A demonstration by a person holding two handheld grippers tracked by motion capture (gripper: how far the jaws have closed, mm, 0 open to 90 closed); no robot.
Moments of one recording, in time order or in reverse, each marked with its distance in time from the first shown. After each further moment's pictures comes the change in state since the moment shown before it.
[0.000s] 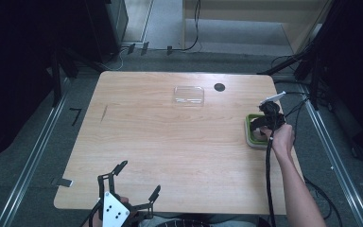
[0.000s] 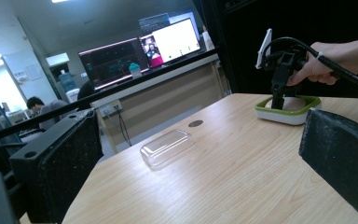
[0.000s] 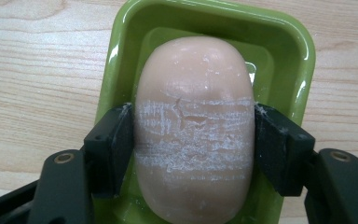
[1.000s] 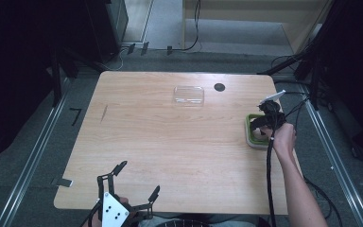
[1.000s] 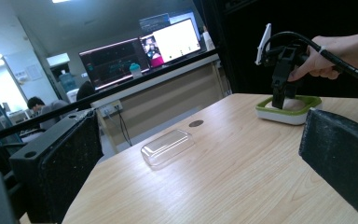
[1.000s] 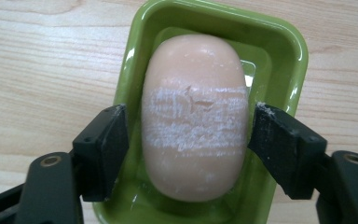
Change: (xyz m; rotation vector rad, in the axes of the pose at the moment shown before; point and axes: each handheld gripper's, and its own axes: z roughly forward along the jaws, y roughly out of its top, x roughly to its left) left arm 0.000 0.000 -0.002 -0.002 0.002 0.000; right arm 0.005 -0.002 -0.014 -0.001 -0.017 -0.044
